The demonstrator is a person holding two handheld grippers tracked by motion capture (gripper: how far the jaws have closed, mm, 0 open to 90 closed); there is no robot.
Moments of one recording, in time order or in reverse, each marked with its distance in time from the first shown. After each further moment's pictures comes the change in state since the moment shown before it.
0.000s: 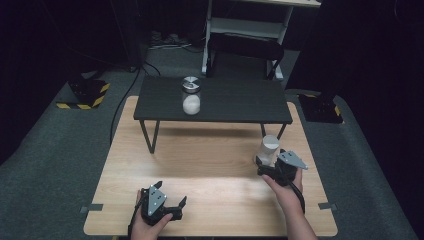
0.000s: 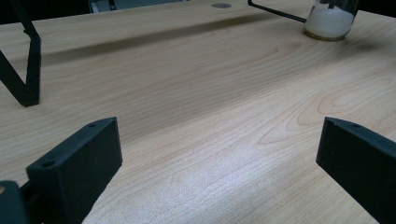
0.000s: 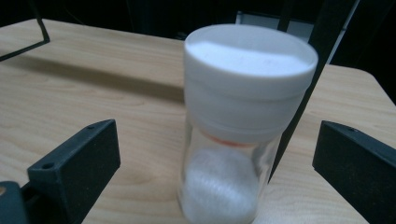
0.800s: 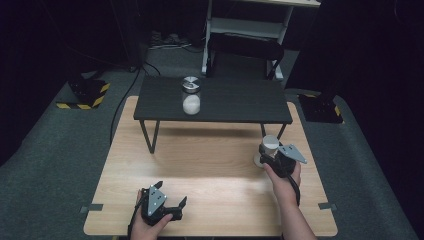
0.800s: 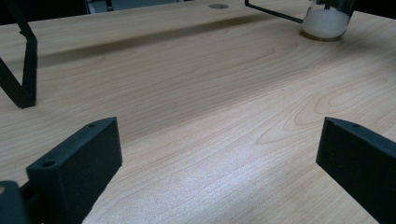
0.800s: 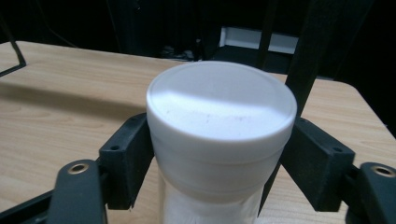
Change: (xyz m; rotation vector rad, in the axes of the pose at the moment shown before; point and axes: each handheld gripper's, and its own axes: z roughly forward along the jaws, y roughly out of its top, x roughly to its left) left arm 0.001 -0.001 0.000 -0.005 -0.011 0.006; right arm 0.005 0.003 0.017 -0.051 -0.061 0.032
